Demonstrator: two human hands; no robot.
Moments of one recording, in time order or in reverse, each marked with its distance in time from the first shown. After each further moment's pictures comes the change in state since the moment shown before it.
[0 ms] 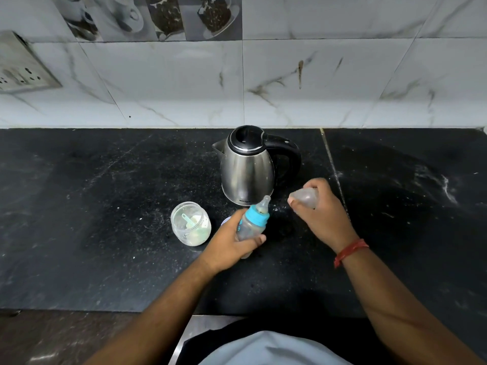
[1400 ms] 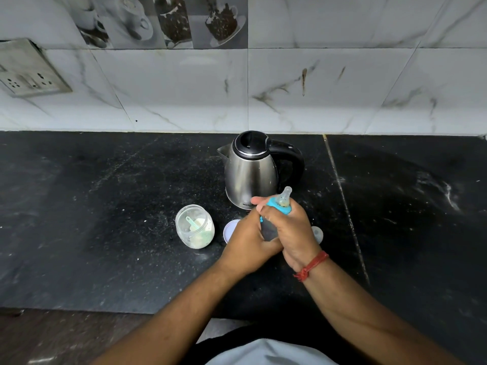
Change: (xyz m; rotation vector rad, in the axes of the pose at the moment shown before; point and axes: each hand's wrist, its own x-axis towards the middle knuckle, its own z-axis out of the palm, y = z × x) left_hand -0.007 0.062 0.029 0.085 0.132 0.198; right_hand -0.030 -0.051 0.062 0.816 -0.114 0.203
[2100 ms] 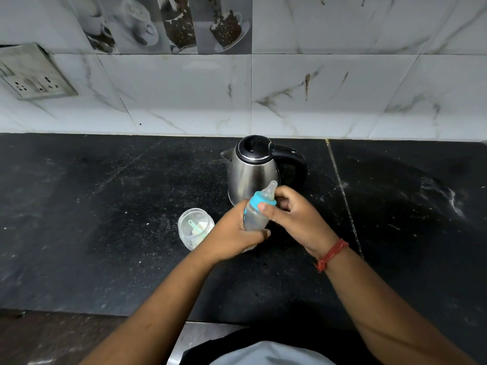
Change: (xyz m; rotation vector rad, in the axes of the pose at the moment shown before) left_hand 0.021 -0.013 -0.045 -0.140 -0.191 -0.197; right_hand 0.025 -0.024 -0.022 -0.377 -0.306 -0.112
